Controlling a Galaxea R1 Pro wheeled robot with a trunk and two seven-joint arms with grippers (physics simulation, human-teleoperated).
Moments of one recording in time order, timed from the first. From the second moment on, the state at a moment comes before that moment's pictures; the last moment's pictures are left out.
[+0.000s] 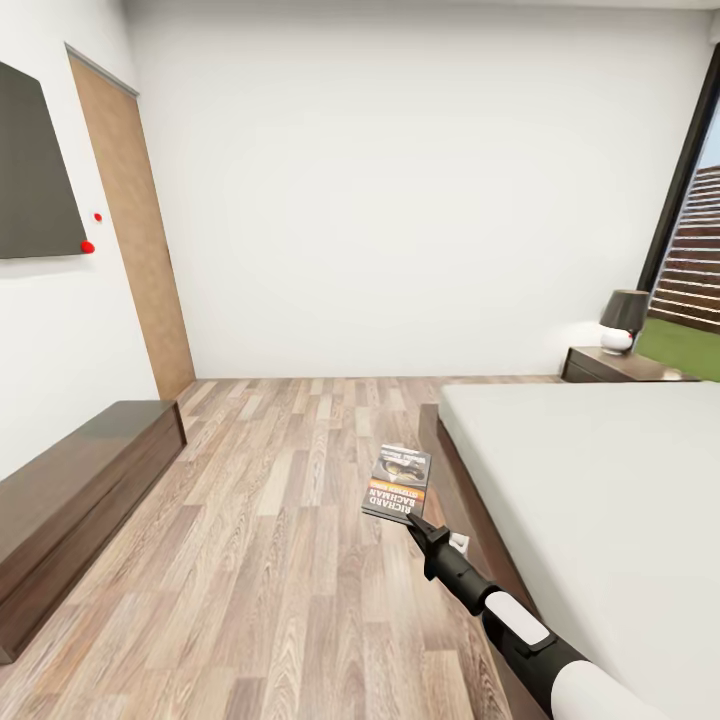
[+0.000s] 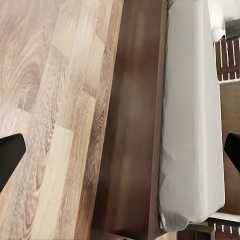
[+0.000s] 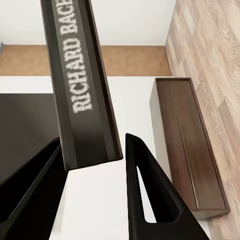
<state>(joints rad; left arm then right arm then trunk) -0.30 0.28 0.36 -0.02 0.35 0.14 -1.14 -0.60 -0.06 0.46 -0.43 -1.66 0.35 0.63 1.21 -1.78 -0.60</state>
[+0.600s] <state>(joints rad) -0.30 0.28 0.36 -0.02 0.35 0.14 -1.14 -0.60 -0.06 0.46 -0.43 -1.66 0.35 0.63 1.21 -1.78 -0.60</state>
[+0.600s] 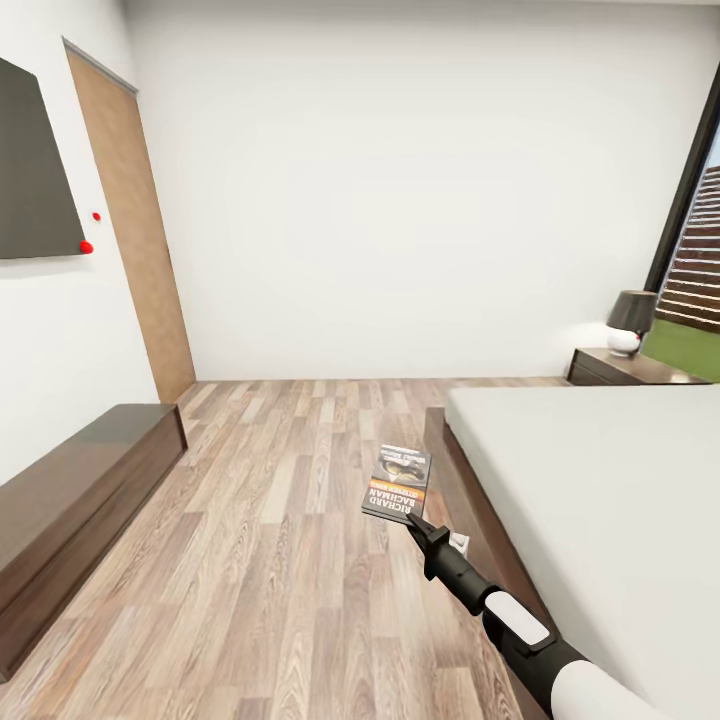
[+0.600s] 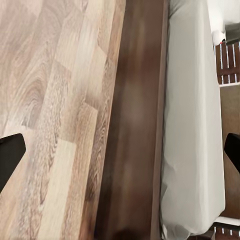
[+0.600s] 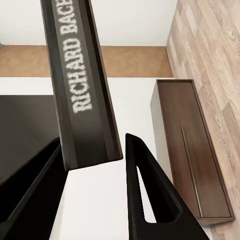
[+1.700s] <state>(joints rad) -0.30 0.28 0.36 -0.02 0.35 0.14 -1.14 -0.60 -0.06 0.46 -0.43 -1.65 0.35 0.63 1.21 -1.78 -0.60</state>
